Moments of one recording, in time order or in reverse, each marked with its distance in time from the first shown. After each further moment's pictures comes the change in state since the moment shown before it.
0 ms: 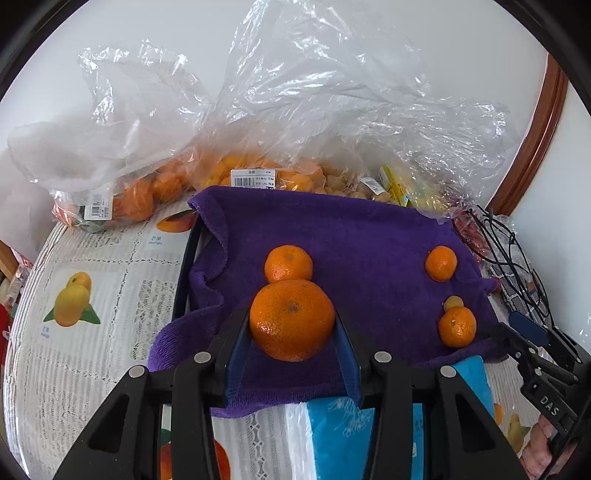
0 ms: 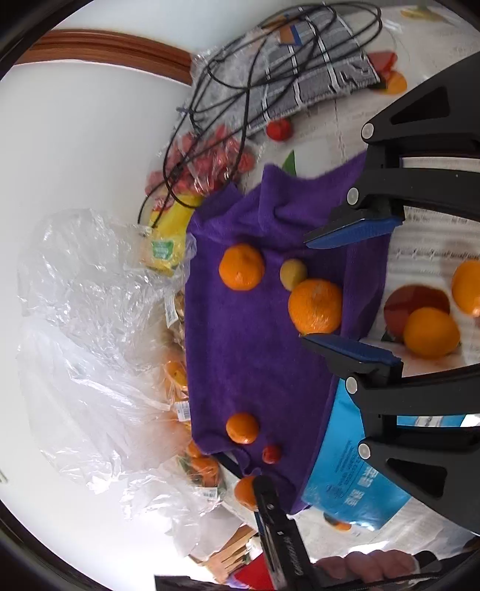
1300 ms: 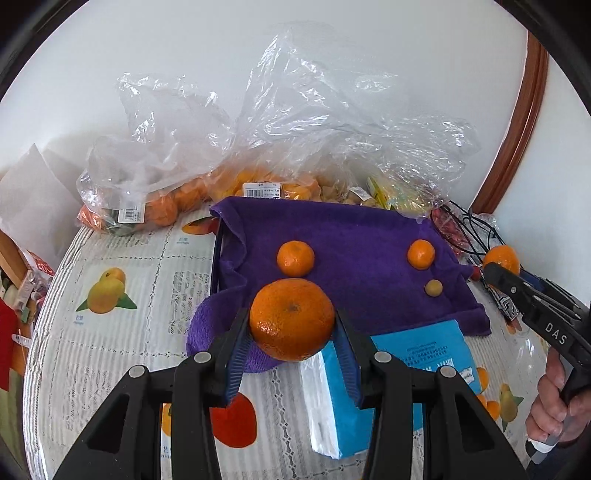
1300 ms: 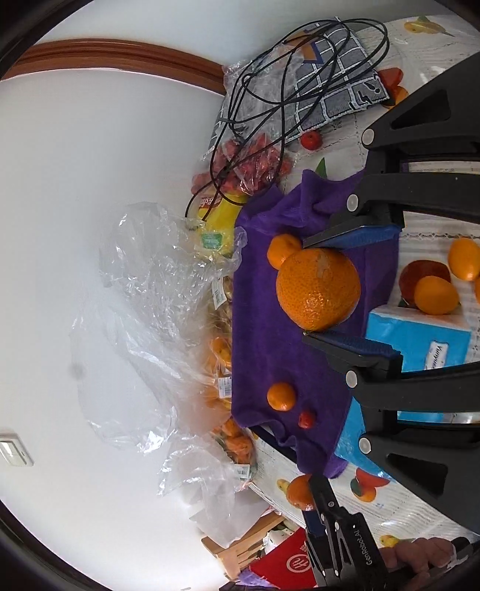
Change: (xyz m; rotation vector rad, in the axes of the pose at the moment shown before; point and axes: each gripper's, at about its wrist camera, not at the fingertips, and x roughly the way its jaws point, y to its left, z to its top) left arm -0.057 0.019 -0.029 0.031 -0.093 -0.025; right arm -0.034 0.022 0.024 0.004 -0.088 0.026
